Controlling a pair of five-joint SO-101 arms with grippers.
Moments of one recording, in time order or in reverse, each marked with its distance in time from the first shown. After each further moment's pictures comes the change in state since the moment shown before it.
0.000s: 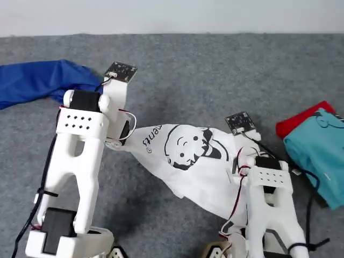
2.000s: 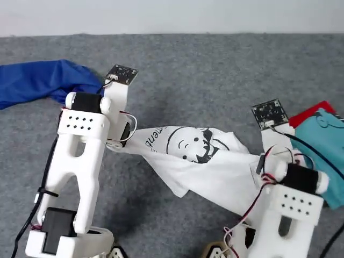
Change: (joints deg) left arm 0.0 0.0 2.1 -1.6 0.0; right arm 9.7 -21.2 -19.9 31.4 7.2
